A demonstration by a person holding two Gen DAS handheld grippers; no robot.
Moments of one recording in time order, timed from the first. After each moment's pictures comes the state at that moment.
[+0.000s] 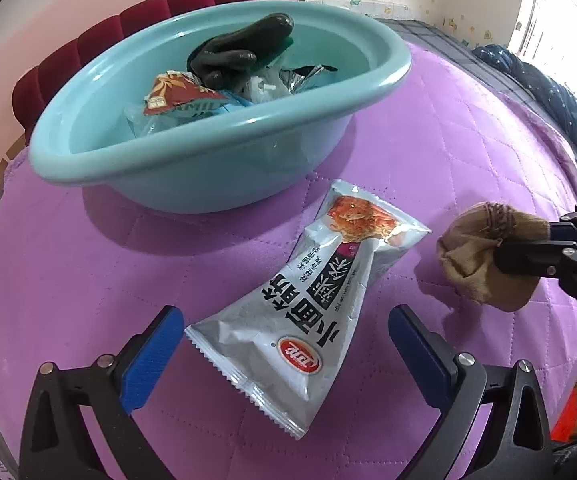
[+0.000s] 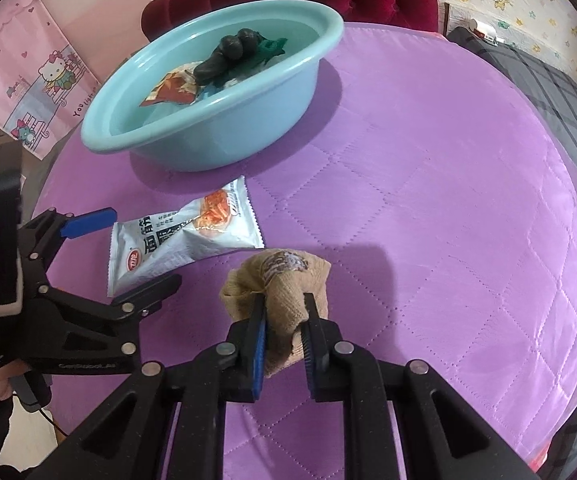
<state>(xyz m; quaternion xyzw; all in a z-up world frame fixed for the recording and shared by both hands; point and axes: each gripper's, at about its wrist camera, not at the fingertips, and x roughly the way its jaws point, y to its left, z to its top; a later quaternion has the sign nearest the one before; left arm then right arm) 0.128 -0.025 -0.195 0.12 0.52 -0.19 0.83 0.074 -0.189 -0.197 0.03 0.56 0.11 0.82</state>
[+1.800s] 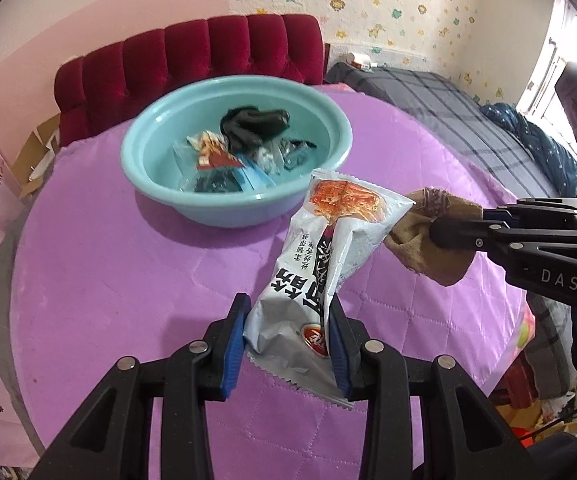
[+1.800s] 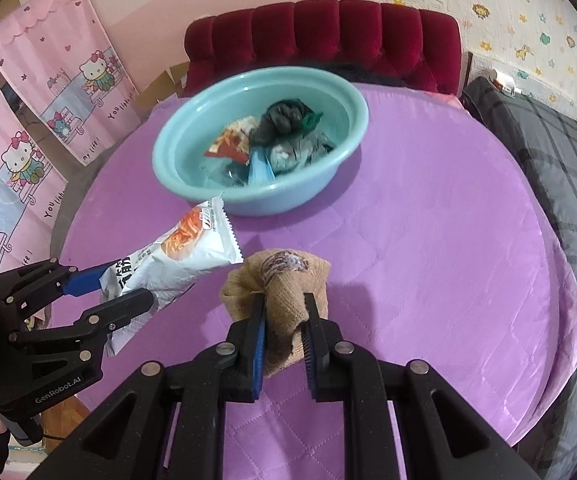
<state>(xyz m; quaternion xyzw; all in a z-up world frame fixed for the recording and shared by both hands) 0.062 -0.015 -0.089 0.04 0.48 -0.16 0.86 0.073 -0.183 -0.118 -0.01 0.50 0.16 0.85</state>
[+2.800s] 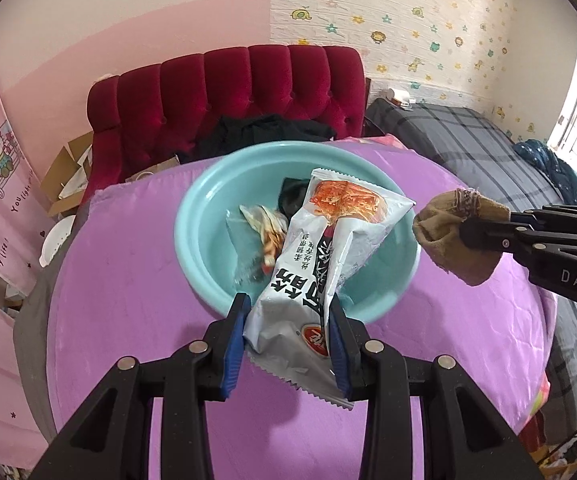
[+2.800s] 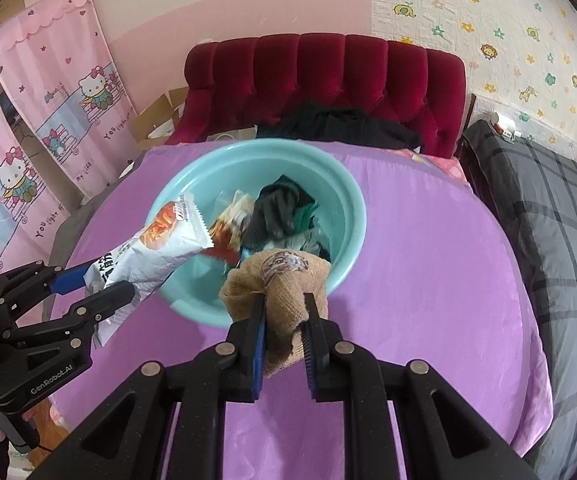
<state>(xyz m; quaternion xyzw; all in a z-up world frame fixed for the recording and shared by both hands) 0.144 0.009 -0.052 0.03 0.45 -0.10 0.89 0.154 -0.166 -0.061 -0.03 0.47 0.15 0.87</state>
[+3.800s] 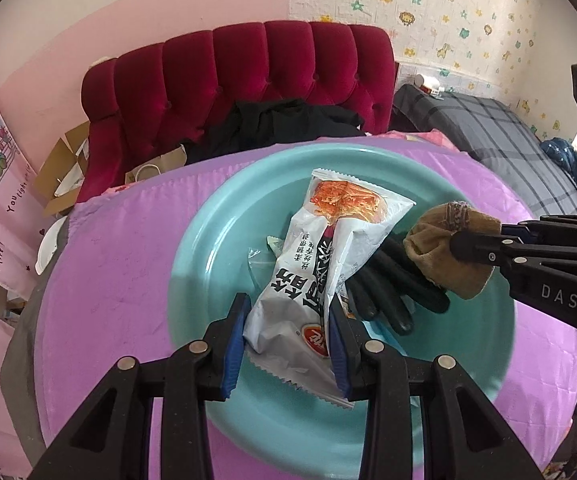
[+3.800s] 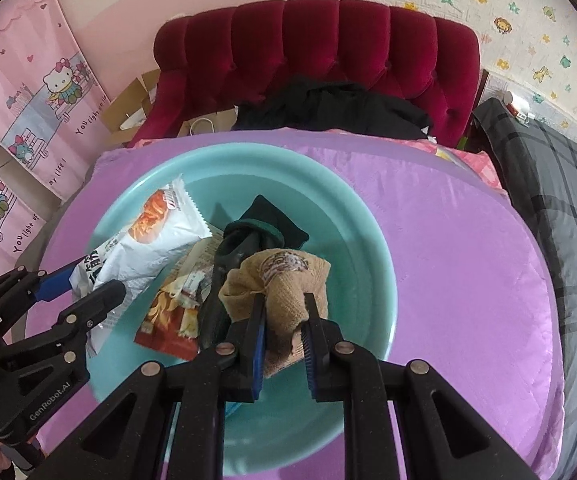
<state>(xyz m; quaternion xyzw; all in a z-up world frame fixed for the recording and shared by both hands) 0.261 0.019 -0.104 0.04 0.48 -0.08 0.87 0.293 -0.135 -0.124 -0.03 0.52 0.13 0.84</state>
